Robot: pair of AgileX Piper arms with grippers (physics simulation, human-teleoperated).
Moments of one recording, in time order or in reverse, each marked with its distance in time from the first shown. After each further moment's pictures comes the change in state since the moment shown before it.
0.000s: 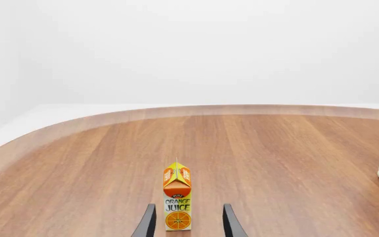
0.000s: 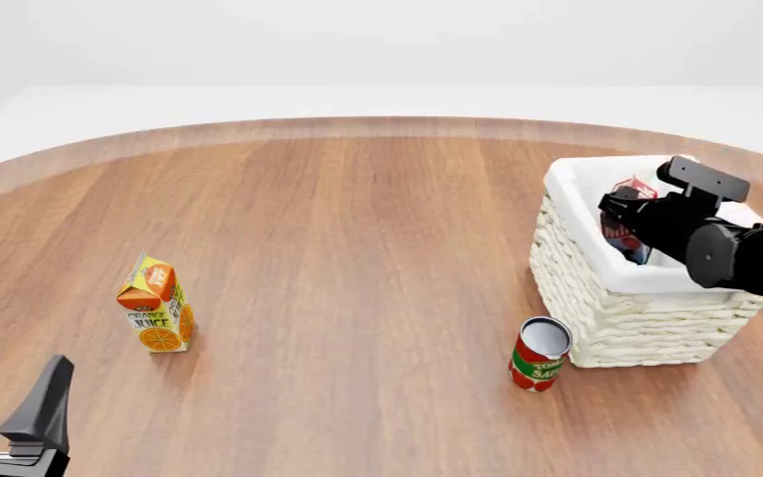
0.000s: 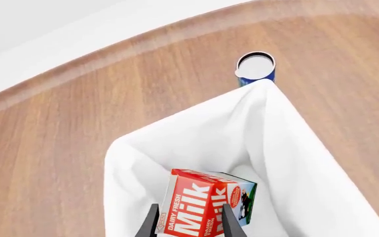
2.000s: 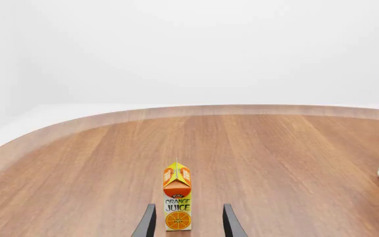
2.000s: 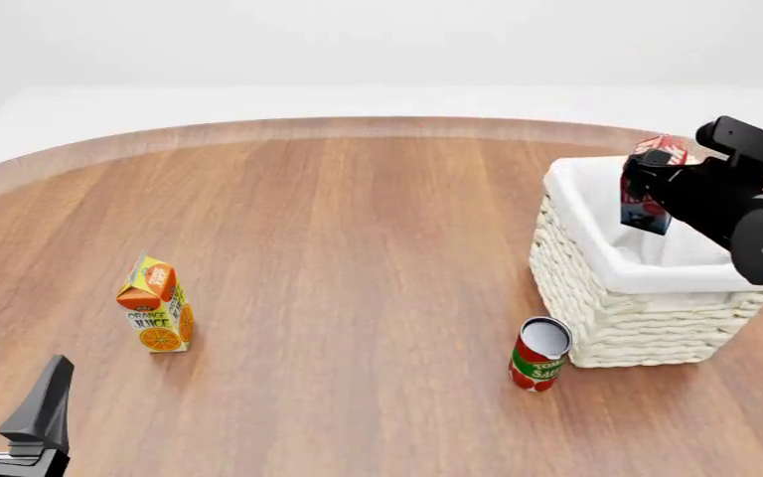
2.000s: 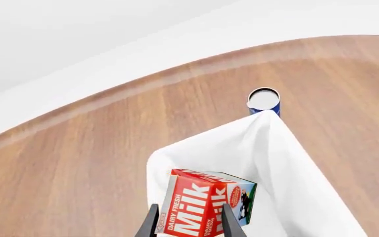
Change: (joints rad) left arm 0.000 0.000 0.000 0.000 0.000; right arm 0.022 -0.246 0.039 0.068 -0.012
